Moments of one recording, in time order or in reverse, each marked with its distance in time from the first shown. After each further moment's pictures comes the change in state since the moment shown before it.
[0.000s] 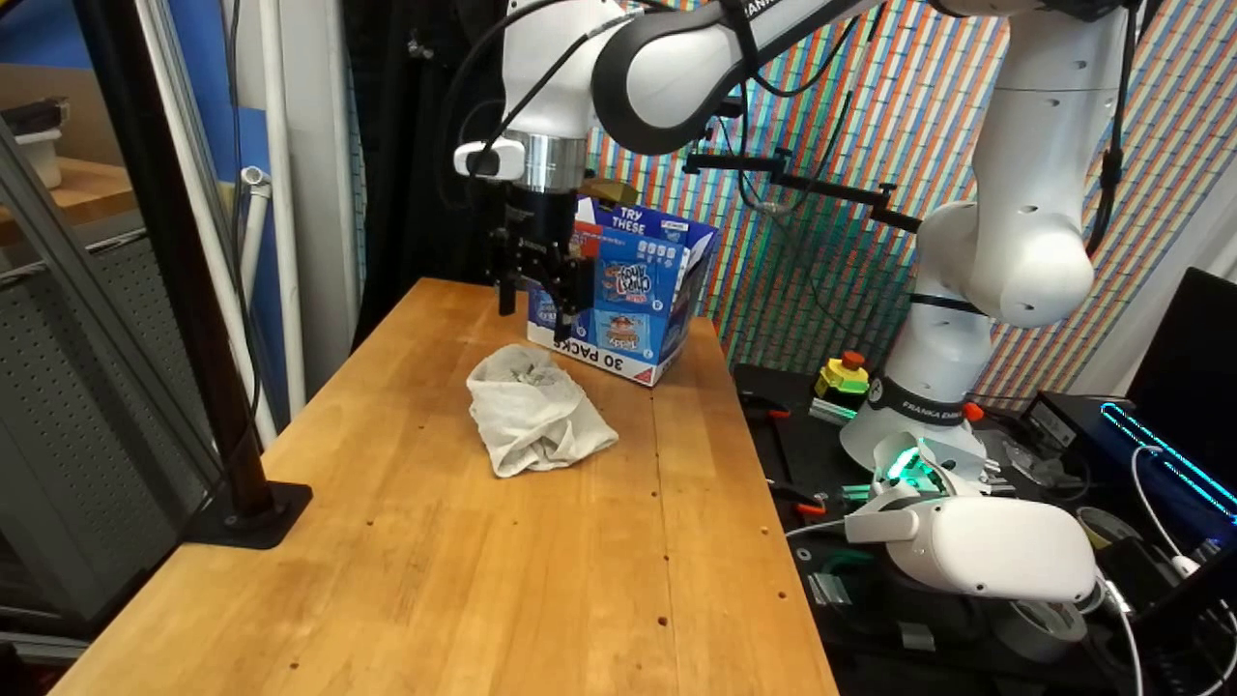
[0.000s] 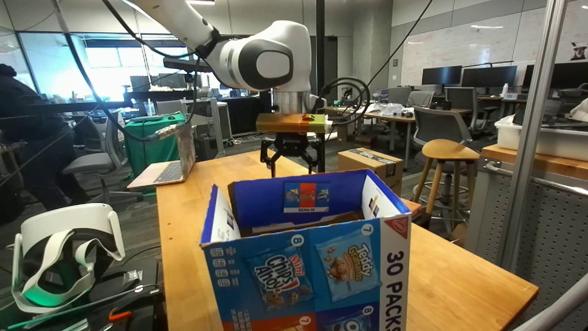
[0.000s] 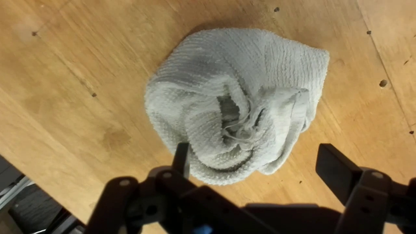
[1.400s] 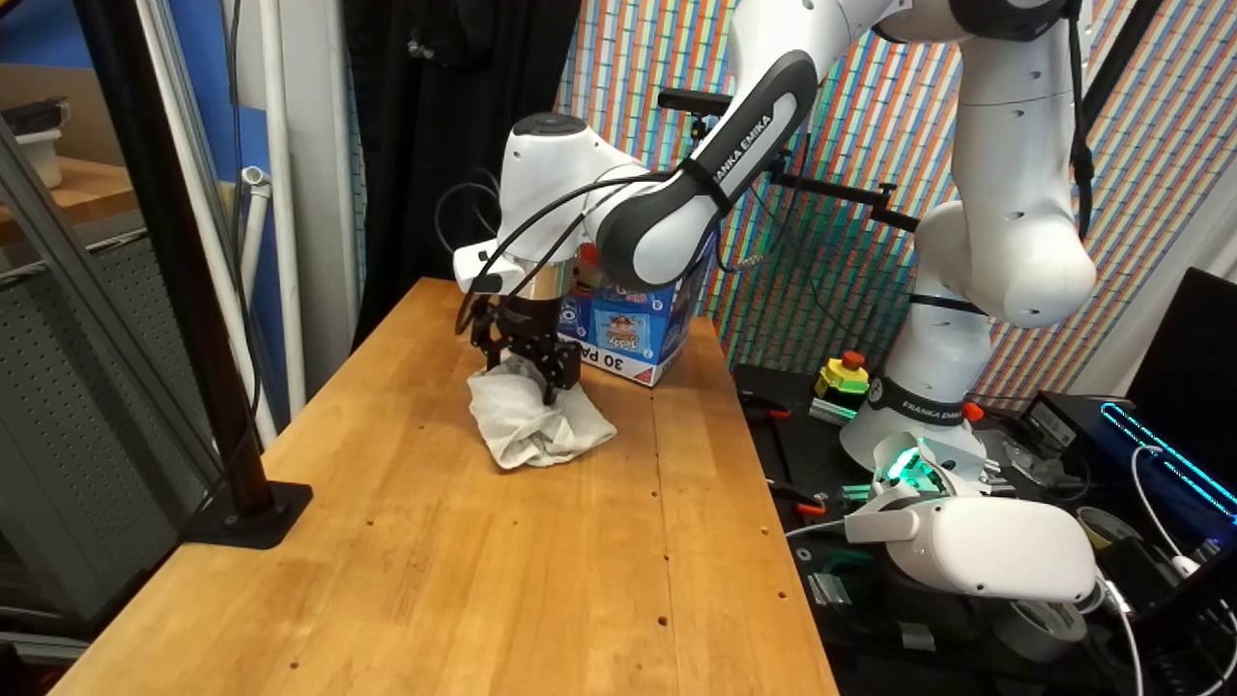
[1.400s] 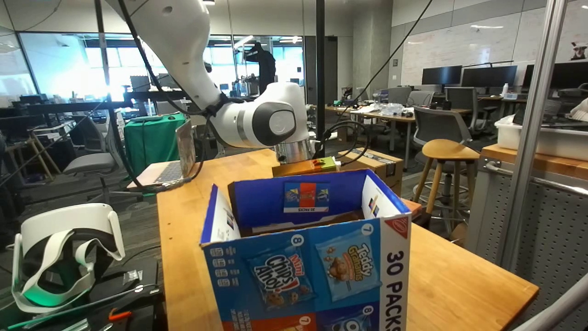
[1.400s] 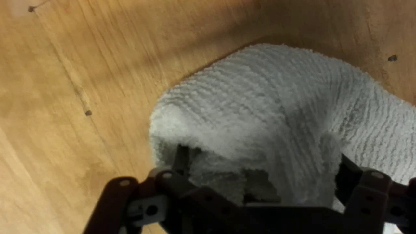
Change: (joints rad) arm 0.035 0.199 -0.040 -0.059 -0.323 0.283 0.012
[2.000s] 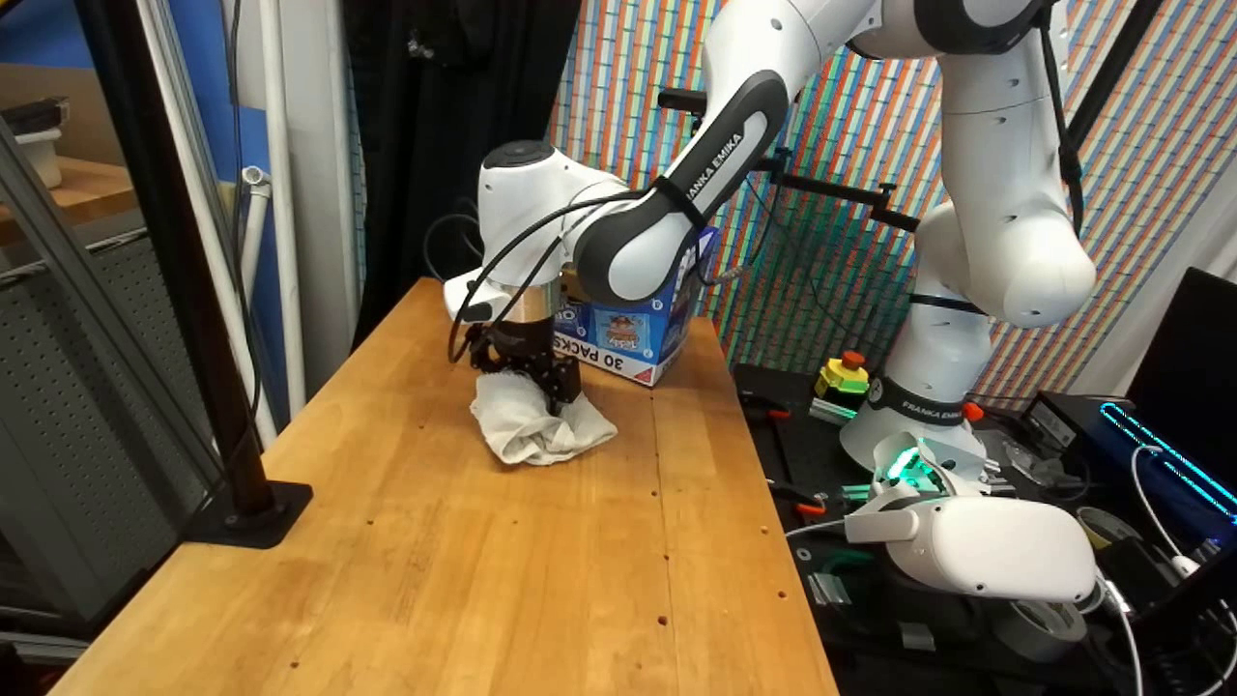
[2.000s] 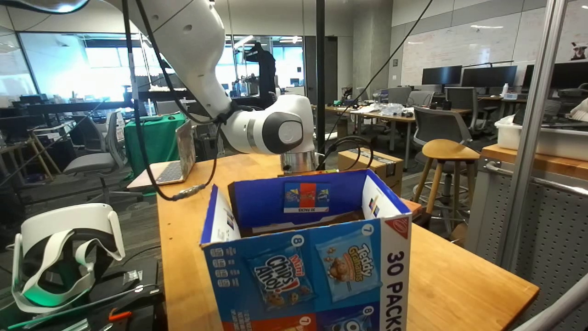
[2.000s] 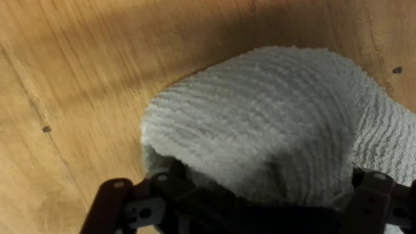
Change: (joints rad) arm -0.004 0.087 0.009 0.080 0.003 -0.101 -0.036
